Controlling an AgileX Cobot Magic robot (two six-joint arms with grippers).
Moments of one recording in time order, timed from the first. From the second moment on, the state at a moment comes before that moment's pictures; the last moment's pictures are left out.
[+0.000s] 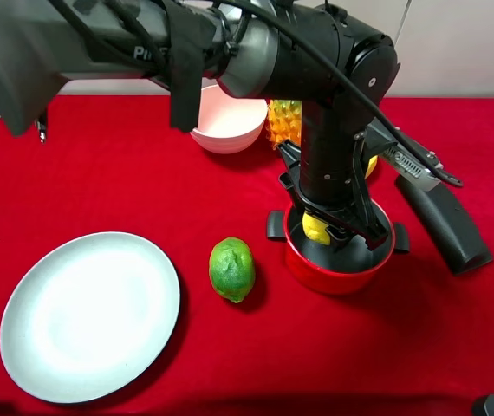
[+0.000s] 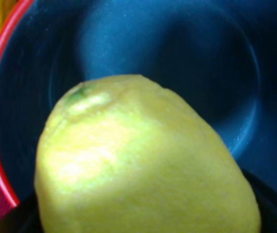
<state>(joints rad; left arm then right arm) -1.02 2.25 -1.81 -0.02 0.97 -0.05 0.06 -0.01 -0.50 0.01 1.02 0.09</state>
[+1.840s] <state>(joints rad) -1.02 2.21 -2.07 -0.02 1.20 -0.04 0.06 -0.01 -0.50 0.01 1.02 0.09</state>
